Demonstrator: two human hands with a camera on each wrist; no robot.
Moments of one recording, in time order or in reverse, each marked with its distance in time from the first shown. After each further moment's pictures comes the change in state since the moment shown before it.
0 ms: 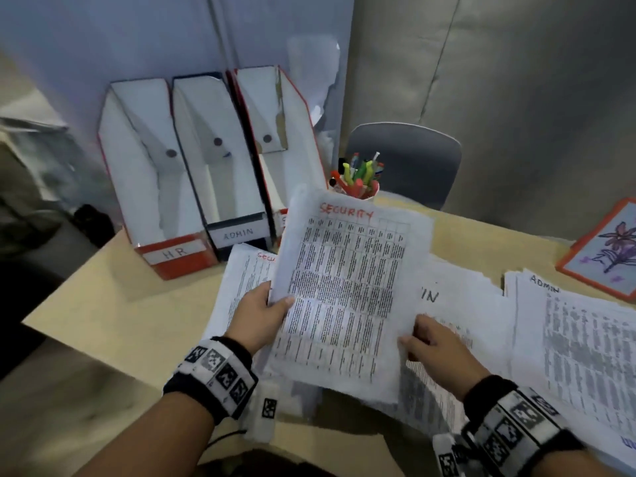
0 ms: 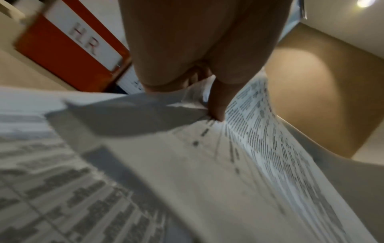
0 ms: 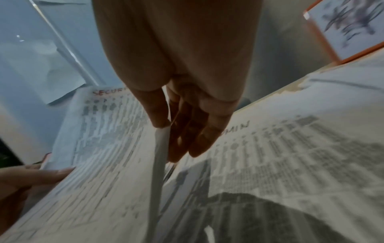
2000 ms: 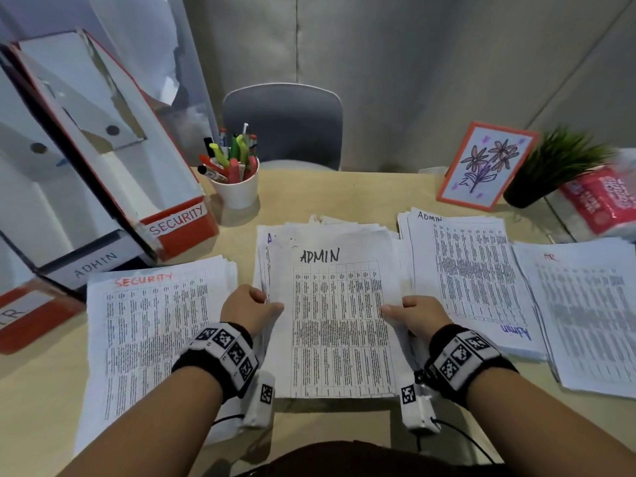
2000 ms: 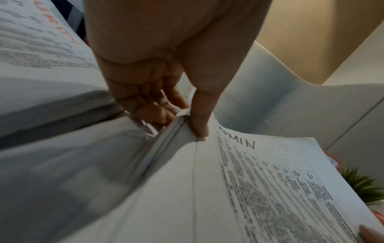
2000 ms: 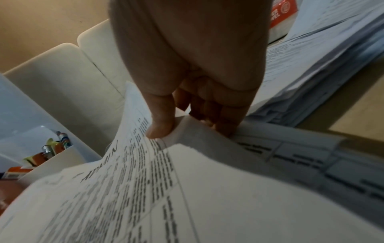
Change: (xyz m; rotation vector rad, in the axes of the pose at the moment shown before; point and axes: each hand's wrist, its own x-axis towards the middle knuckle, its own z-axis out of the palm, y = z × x) left_hand 0.055 0.010 0.129 0.321 -0.235 -0.132; right_hand -0.007 0.081 -0.069 0.338 0.474 0.486
